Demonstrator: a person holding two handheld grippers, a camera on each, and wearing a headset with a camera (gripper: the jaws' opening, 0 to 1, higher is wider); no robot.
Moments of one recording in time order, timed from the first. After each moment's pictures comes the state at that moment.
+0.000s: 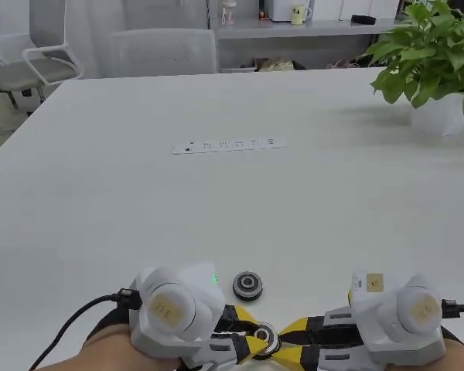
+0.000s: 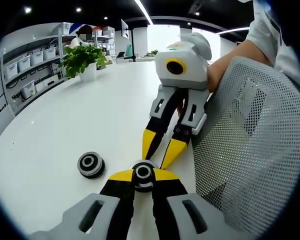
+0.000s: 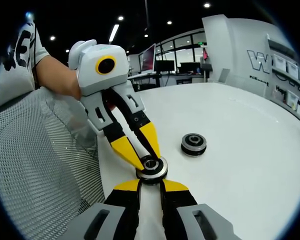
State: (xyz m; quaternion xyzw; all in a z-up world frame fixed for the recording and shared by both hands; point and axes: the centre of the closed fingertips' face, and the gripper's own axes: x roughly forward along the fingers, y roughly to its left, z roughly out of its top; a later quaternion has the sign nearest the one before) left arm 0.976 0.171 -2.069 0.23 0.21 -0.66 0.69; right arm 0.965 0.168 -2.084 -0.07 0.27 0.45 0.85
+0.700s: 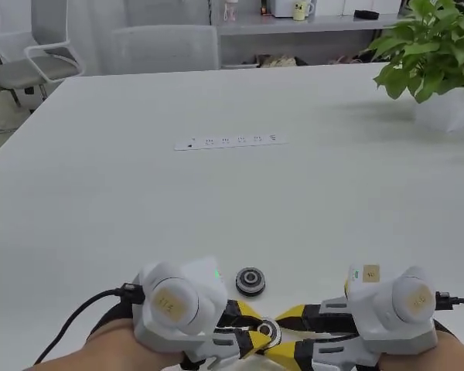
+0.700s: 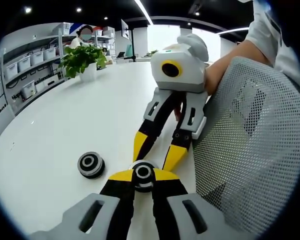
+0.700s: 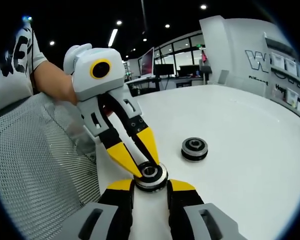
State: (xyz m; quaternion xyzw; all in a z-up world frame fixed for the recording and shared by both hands) left arm 0.976 0.171 -2.069 0.23 0.21 -0.66 0.69; right arm 0.972 0.174 -2.084 -0.06 0.26 0.45 0.85
